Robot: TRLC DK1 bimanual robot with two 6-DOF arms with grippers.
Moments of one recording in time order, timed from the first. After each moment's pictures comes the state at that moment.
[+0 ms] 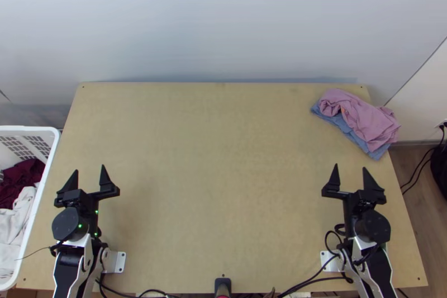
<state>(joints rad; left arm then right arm) -0.06 0.00 0.05 -0.14 -0.31 -0.06 0.25 0.00 0.04 -0.04 0.41 -0.01</state>
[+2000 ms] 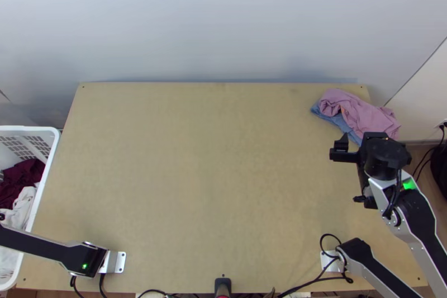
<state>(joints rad) 1.30 2.15 1.30 0.04 -0.07 -0.16 0.38 0.80 0.91 -0.58 0.62 0.02</state>
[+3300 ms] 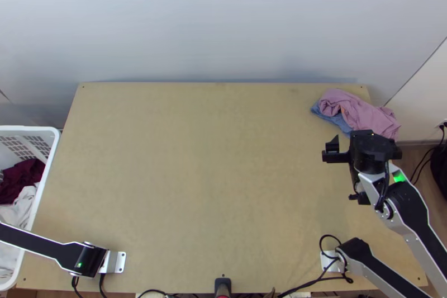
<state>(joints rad) 1.32 2.59 2.09 -0.63 0.05 -0.19 0.43 0.86 0.92 -0.60 0.64 -0.03</state>
